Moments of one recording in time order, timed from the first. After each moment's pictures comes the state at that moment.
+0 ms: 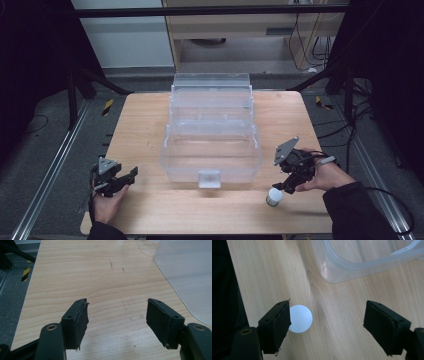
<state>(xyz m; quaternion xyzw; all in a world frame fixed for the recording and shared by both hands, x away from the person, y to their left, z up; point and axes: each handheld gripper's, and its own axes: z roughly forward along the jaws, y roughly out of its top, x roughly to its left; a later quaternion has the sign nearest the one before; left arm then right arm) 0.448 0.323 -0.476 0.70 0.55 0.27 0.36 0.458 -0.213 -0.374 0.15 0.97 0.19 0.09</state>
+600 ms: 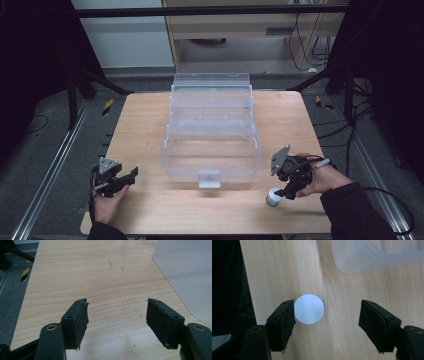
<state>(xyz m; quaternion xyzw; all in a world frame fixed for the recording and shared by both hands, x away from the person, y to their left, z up) 0.448 0.322 -0.476 0.70 0.55 0.27 0.36 0.450 -0.205 -0.384 0.10 0.98 0.14 0.07</state>
